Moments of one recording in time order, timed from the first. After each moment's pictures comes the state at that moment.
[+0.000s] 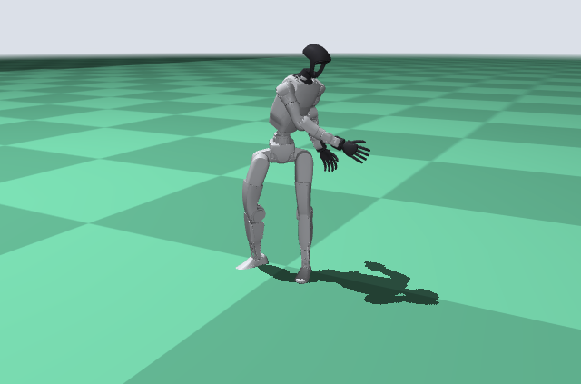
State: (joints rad) left arm 0.10 0.38 -0.12 0.81 -0.51 -0.17 0.31; right arm -1.02 0.01 0.72 0.89 0.27 -0.05 -0.56; waist 0.76 -0.17 0.36; left_leg -0.22 -0.05 -0.35 -0.09 0.00 -0.18; right_leg 0.04 -0.32 -1.10 0.22 -0.05 0.13
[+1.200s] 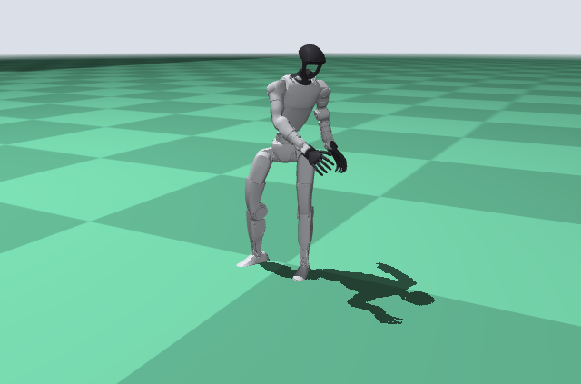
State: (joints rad) left arm 0.15 0.44 -0.10 0.94 -0.41 -0.22 0.27; right arm -0.93 -0.19 0.63 0.91 0.05 -0.05 -0.68; waist 0.64 -0.18 0.36; left_leg -0.15 -0.04 -0.13 -0.09 0.00 -0.20; right_leg -0.01 -0.34 -0.87 0.19 -0.01 0.17
